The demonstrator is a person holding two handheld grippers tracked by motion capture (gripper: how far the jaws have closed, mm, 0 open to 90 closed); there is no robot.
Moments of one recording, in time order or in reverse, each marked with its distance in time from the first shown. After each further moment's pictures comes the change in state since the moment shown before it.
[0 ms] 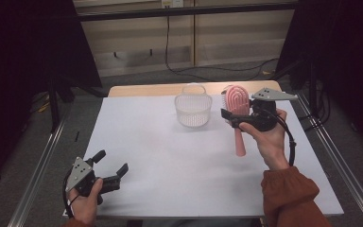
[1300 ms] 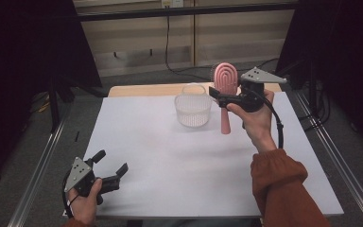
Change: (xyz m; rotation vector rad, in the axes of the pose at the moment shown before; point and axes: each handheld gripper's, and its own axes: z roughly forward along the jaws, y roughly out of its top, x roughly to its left) left arm 0.000 0.000 -0.001 -0.012 -0.006 -0.015; right arm 0.002 0.040 0.035 -0.158 0.014 -0.028
